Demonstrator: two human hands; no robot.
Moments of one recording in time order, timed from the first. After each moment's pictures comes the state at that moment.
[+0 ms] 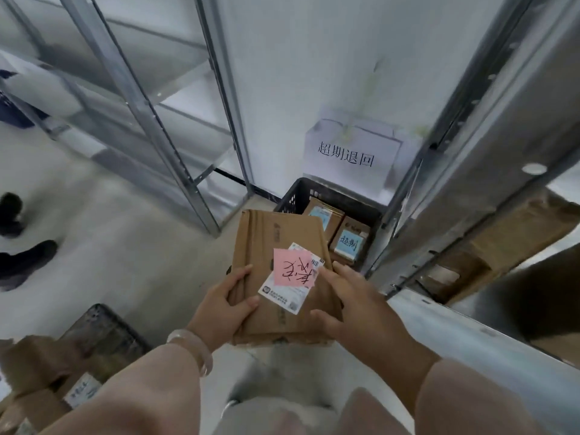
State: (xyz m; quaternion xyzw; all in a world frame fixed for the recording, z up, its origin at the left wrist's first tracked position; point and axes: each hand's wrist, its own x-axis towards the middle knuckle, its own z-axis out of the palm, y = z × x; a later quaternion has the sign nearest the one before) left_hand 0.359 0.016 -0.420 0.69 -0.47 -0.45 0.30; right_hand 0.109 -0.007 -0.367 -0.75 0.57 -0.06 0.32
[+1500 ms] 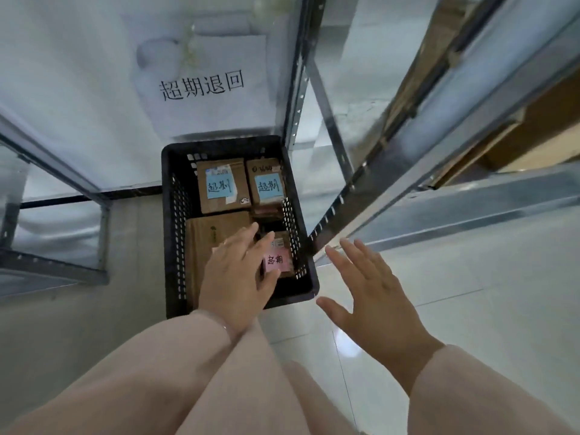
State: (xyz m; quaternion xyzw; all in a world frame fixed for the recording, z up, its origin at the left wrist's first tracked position) left_hand 0.345 -0.123 -0.516 0.38 -0.89 -0.24 0.07; right_hand 0.176 0.029 -0.463 -0.55 0.82 -0.08 0.17
